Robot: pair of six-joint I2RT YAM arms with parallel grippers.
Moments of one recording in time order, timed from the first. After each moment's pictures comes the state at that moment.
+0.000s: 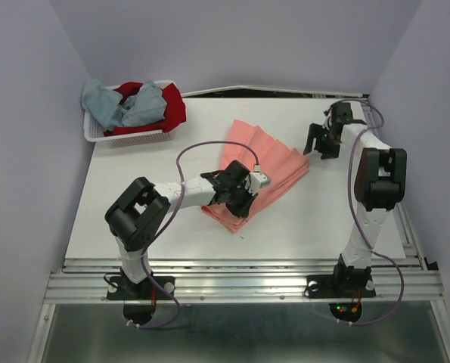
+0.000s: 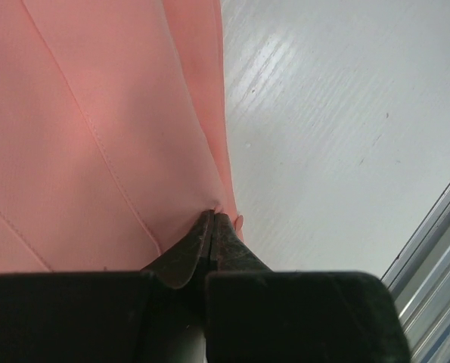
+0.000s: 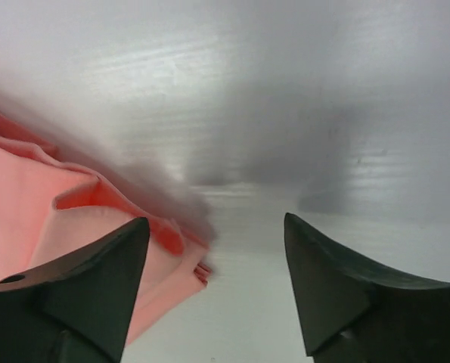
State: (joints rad) left arm -0.84 1.80 1.08 -0.27 0.33 0.00; right arm -0.05 2.07 1.56 -0.58 -0.19 0.19
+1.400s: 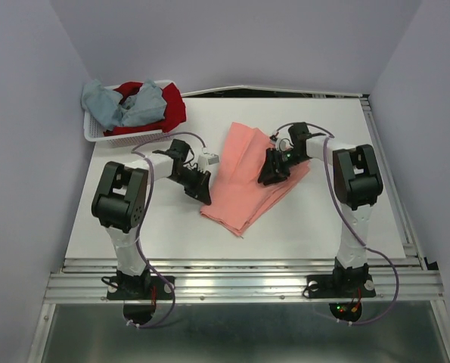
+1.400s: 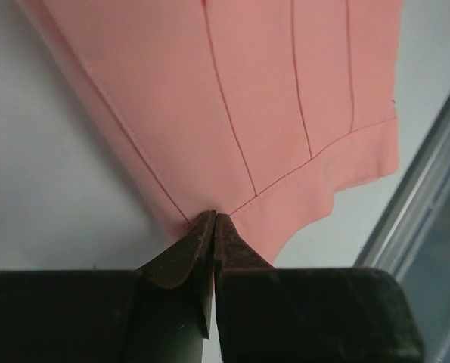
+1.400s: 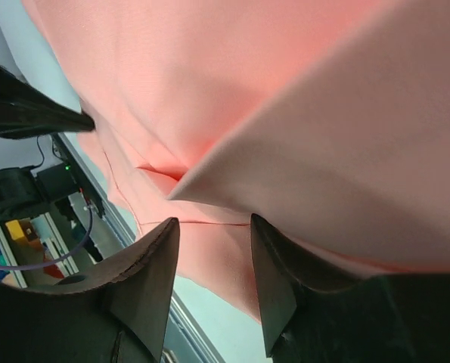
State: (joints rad) left arm -0.32 1.82 1.10 -0.55 0.74 0.29; right arm 0.21 2.14 1.45 -0.60 -0.81 0.15
